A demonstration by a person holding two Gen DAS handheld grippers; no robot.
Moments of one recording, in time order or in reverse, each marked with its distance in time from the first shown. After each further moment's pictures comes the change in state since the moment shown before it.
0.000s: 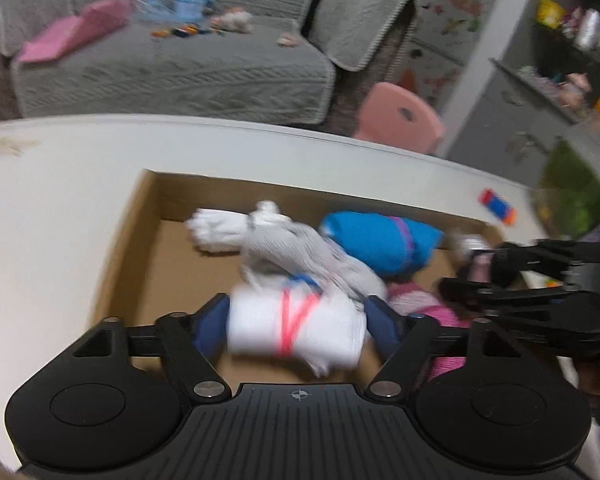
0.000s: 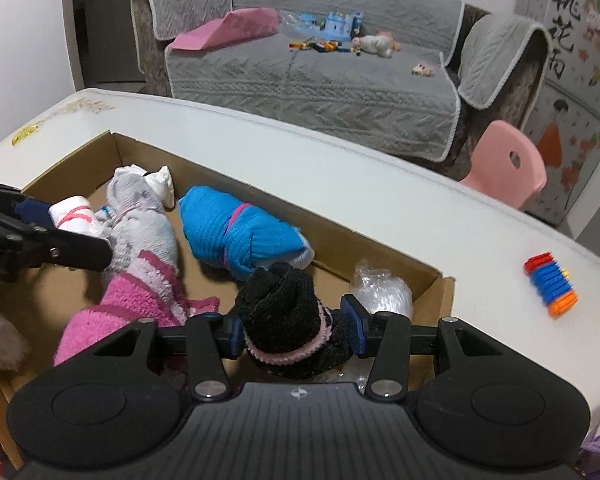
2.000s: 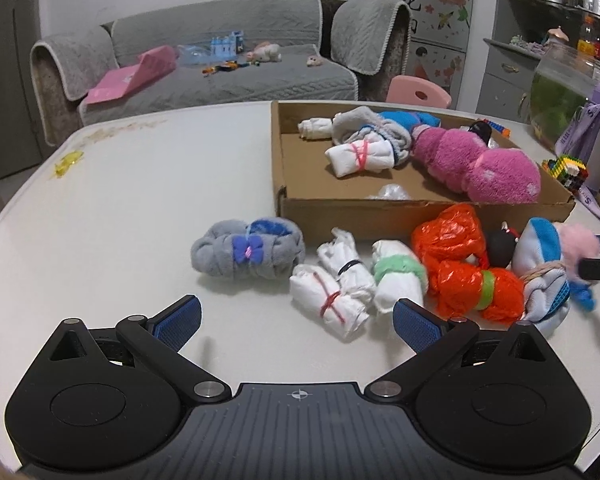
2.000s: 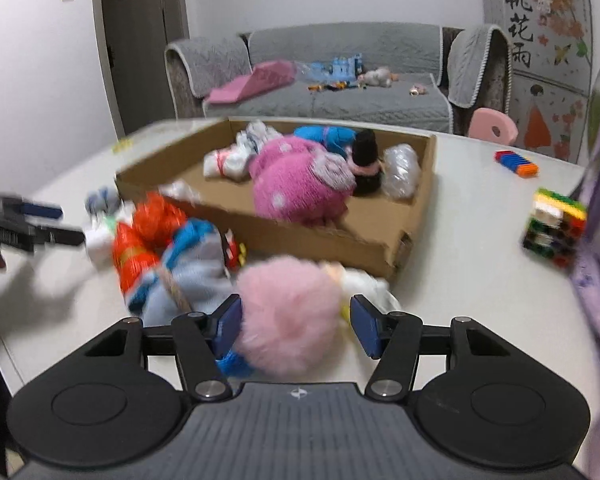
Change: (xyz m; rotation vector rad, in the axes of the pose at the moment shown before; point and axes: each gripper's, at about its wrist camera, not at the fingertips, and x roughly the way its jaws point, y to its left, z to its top) left arm -0.142 0.046 -0.165 0.147 -0.101 0.143; right arm -0.108 0.042 -0.148 0.117 -0.179 0.082
